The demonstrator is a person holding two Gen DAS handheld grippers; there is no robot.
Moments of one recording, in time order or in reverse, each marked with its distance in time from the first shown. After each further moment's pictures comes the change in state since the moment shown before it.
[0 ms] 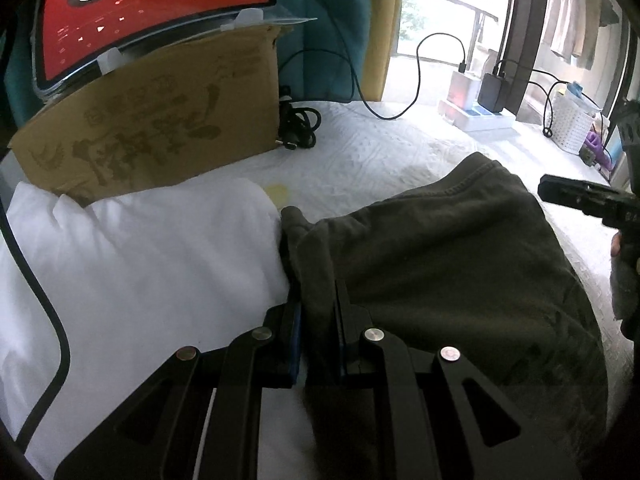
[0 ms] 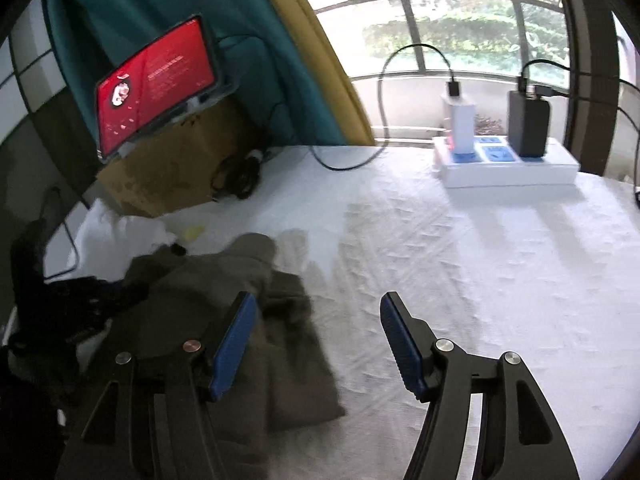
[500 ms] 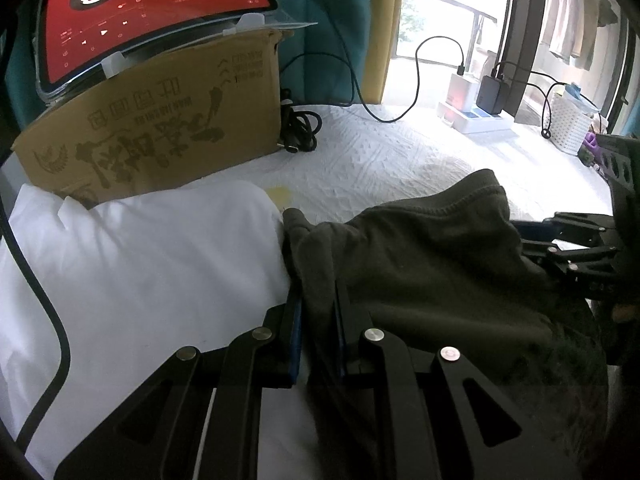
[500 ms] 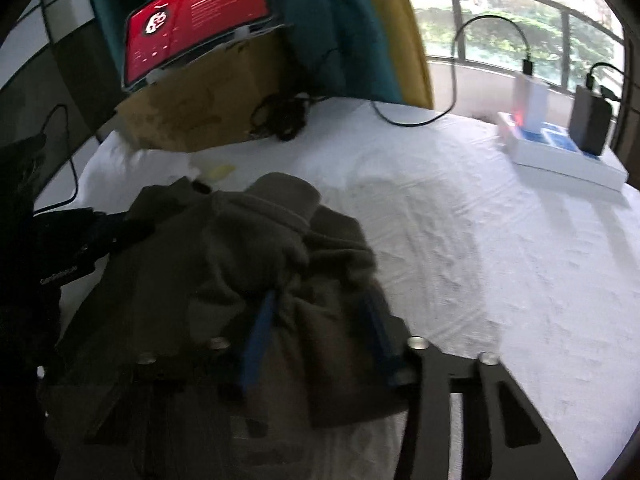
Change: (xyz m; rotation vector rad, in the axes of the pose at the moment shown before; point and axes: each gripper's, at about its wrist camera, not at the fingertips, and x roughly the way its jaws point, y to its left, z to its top) left arm -0.002 0.000 0.002 0.004 -0.007 0.000; right arm 0.037 0.042 -0.020 -0.130 0.092 0.103
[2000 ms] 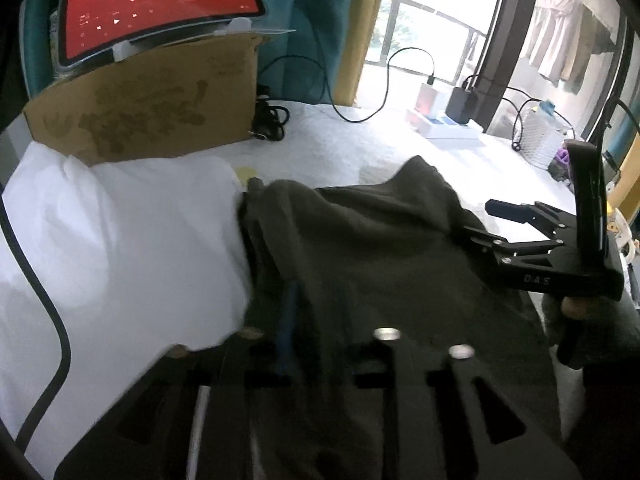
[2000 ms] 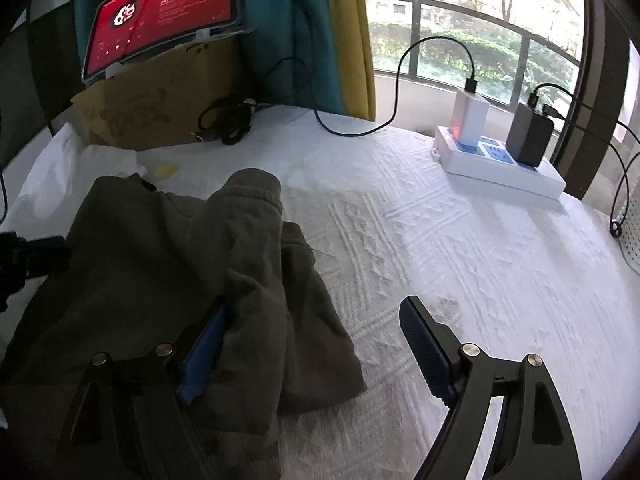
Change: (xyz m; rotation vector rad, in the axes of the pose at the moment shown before) left arm -0.036 -0.024 -0.022 -0.081 -0.006 -0.096; right arm -0.022 0.008 -0.010 -0.024 -0.022 -0.307
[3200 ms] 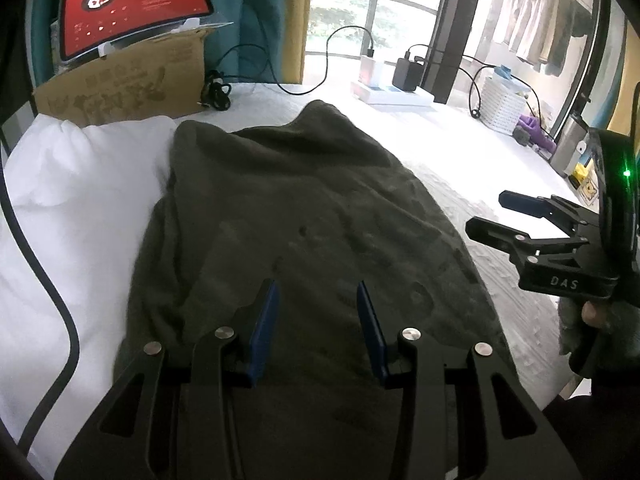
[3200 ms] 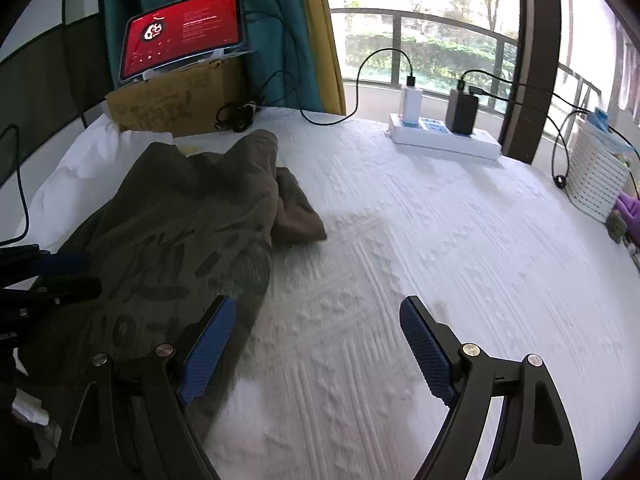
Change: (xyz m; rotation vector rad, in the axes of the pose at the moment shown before) left arm -0.031 -0.085 -0.066 0.030 0.000 -0.006; right arm -0.099 -0.011 -0.089 0.026 -0.040 -0.026
